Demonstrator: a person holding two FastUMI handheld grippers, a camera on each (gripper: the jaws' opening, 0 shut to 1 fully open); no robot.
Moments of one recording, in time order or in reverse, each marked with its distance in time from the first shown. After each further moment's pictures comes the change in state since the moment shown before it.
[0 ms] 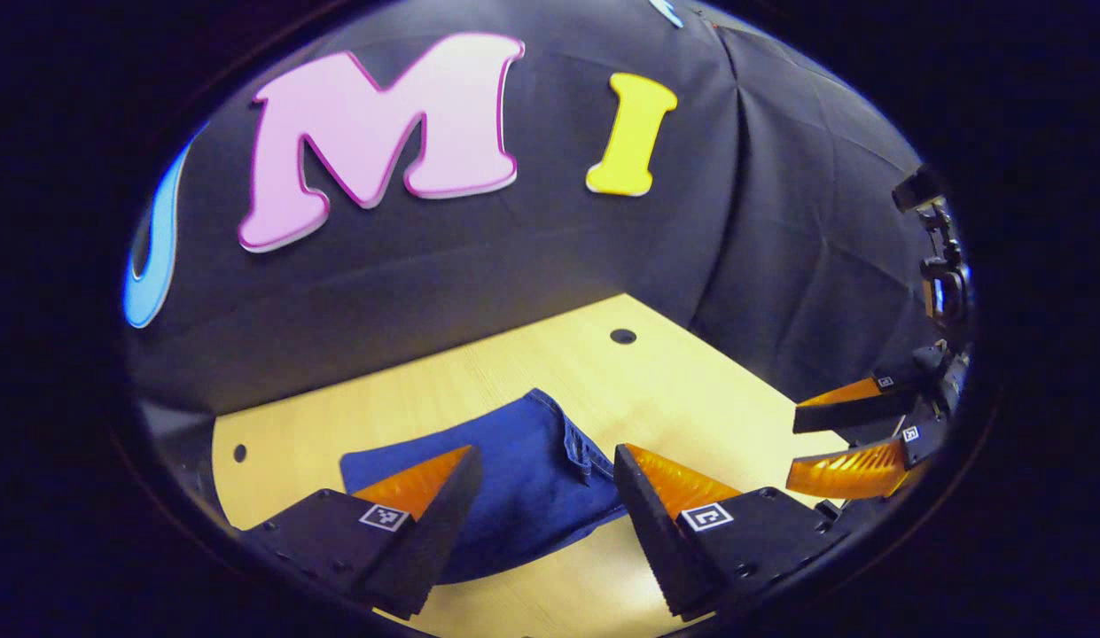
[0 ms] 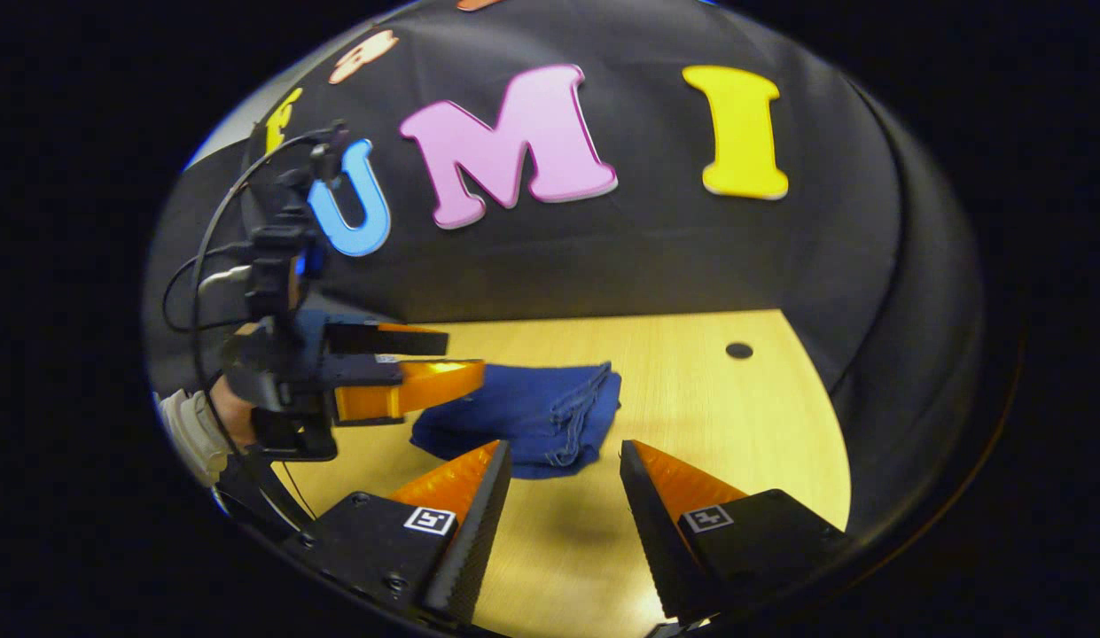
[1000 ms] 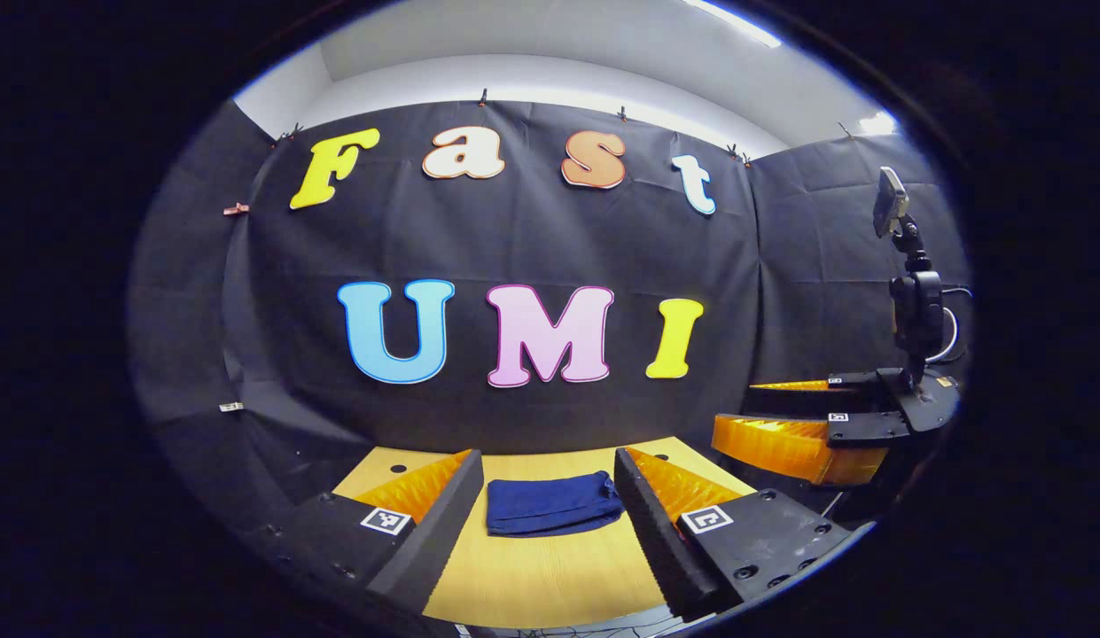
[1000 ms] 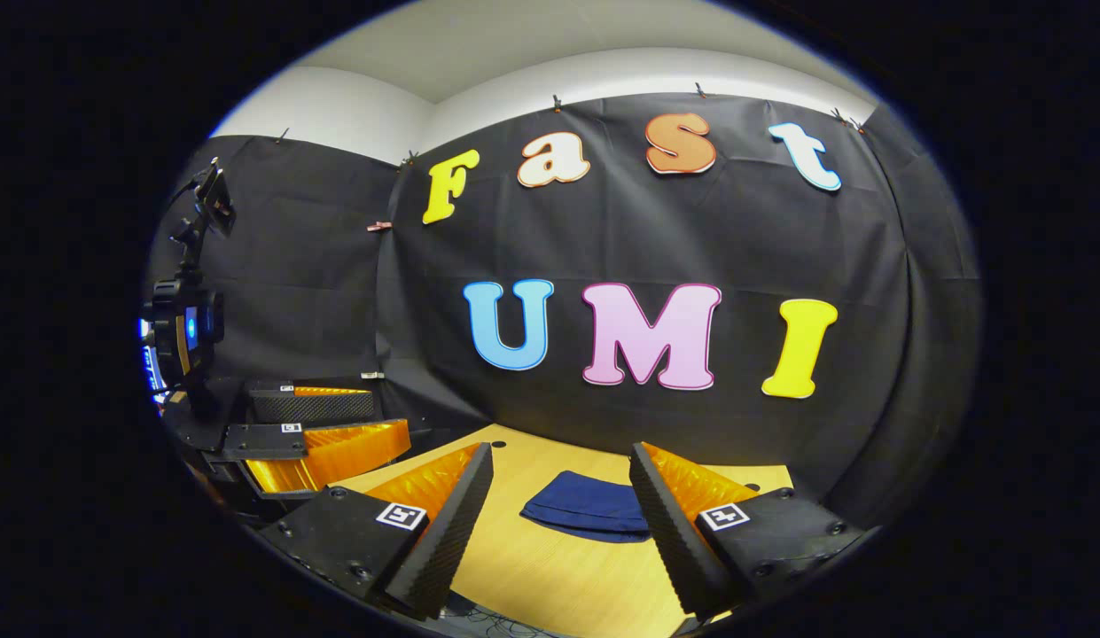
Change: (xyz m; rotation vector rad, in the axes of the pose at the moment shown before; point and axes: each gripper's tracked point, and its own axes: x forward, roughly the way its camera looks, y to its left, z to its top) left arm -0.326 -0.015 0.003 -0.142 -0.440 0.370; right arm -0.229 0.200 0.090 -0.248 -0.409 0.171
